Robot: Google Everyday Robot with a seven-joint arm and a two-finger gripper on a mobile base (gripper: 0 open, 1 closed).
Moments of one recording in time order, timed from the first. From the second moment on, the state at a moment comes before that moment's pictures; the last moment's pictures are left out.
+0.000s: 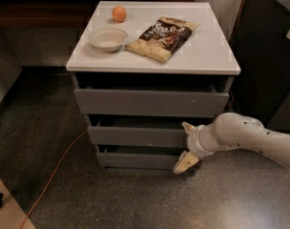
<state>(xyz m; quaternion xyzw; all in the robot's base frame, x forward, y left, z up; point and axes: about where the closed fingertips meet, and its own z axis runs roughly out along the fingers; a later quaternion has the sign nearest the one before) 0.551 -0.151 0.593 -0.59 0.75 0.06 0.29</state>
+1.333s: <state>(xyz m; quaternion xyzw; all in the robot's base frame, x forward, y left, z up) 0.638 -0.135 0.473 -0.60 0.72 0.06 0.35</state>
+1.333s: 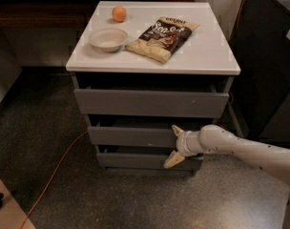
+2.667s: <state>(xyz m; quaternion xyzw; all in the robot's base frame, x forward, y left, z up) 0.720 -0.128 0.434 -0.60 0.72 0.05 0.36</state>
